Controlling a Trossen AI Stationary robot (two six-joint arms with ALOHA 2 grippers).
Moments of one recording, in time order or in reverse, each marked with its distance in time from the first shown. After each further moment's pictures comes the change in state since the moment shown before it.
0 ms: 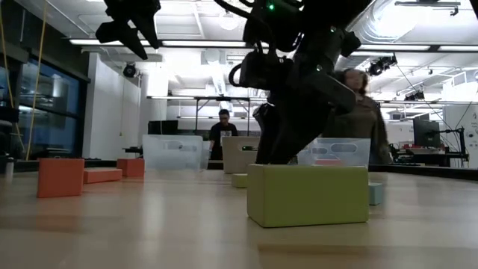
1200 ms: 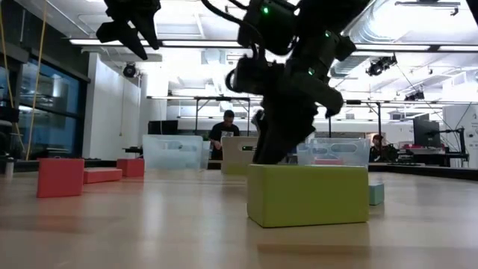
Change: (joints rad) left arm 0.000 0.001 0.000 0.000 -0.018 0.027; right arm -0.002 0.039 0.022 0.027 -0.003 0.097
